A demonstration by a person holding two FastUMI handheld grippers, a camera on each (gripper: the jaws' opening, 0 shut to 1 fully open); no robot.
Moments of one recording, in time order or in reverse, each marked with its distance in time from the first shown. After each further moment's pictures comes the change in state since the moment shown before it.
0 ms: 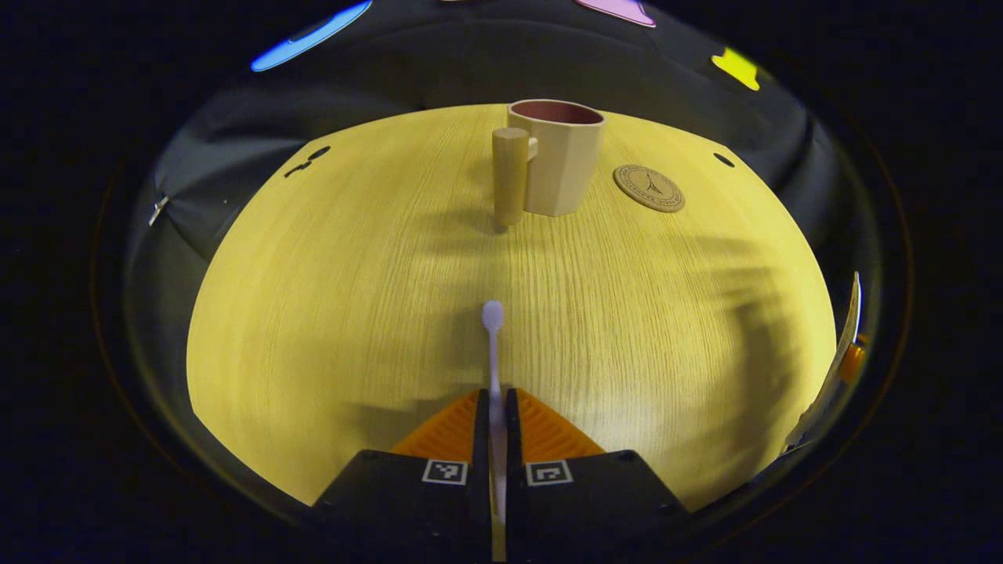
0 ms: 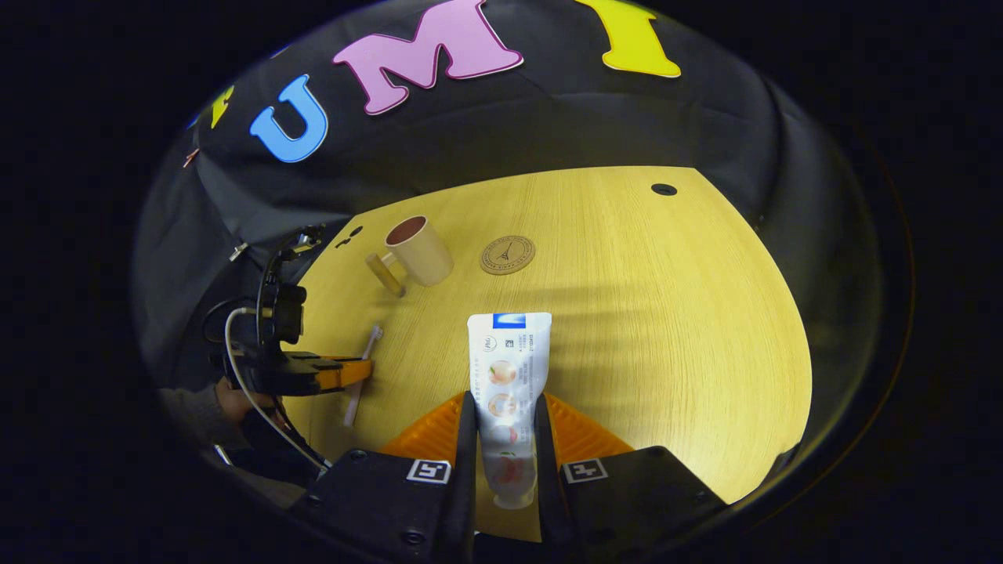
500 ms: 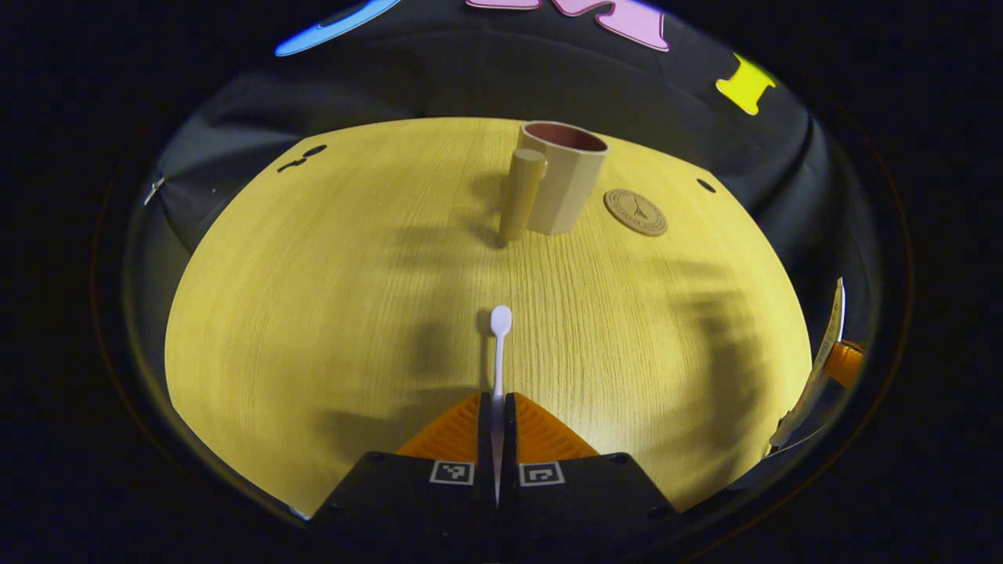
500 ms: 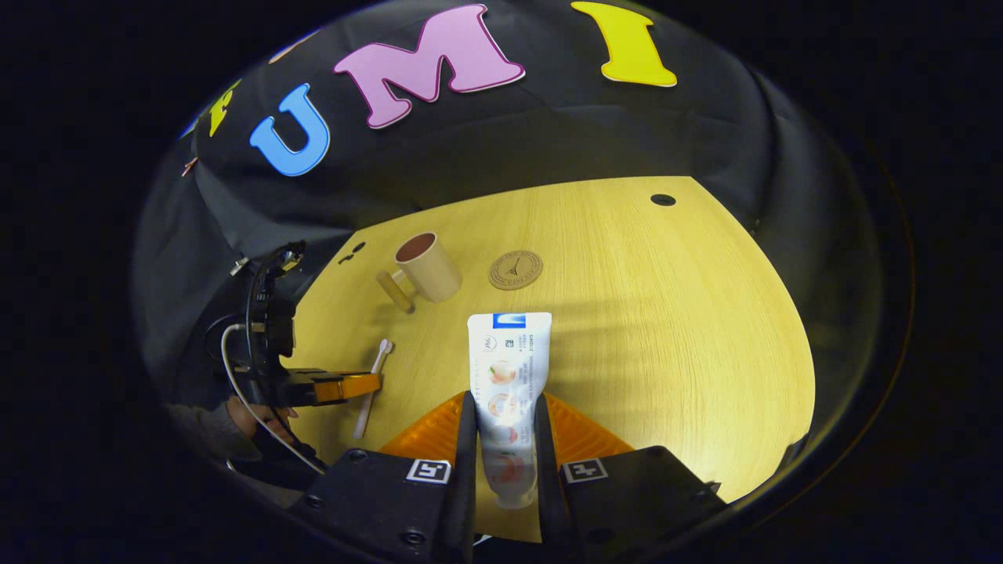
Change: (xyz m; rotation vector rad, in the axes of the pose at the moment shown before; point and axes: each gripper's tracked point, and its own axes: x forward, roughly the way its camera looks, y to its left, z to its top) left arm -0.013 0.004 0.014 -0.033 -0.124 -0.129; right arm -0.012 0.007 0.014 0.030 -0.083 0.015
